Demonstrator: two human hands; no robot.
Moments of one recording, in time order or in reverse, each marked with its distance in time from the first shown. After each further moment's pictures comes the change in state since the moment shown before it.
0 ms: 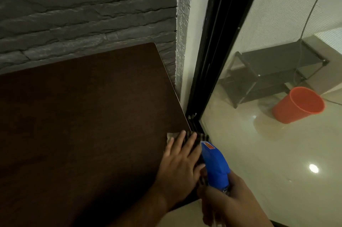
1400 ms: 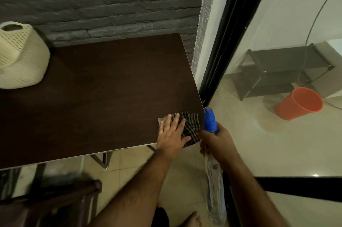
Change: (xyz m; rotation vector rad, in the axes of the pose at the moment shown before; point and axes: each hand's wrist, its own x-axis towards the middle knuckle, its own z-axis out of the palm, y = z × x) left_hand -0.107 0.016 0.004 -0.055 -0.075 -0.393; right_hand -0.077 0.028 0.025 -0.181 0.134 -0.166
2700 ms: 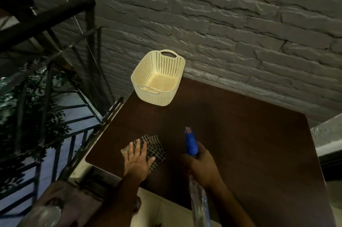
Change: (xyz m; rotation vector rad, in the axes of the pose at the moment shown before) left_hand -0.147 -0.494 -0.052 -0.325 0.085 -0.761; right_hand 0.023 -0.163 0.441 -0.295 -0.502 -0.174
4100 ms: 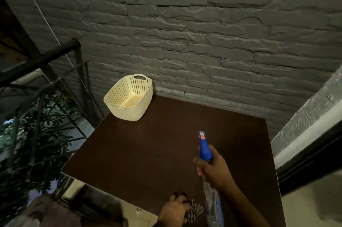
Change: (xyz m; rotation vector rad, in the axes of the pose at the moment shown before) left_hand -0.146 0.262 0.075 0.150 -0.363 0.449; right_hand -0.064 0.044 -0.218 0.011 0.039 -0.175
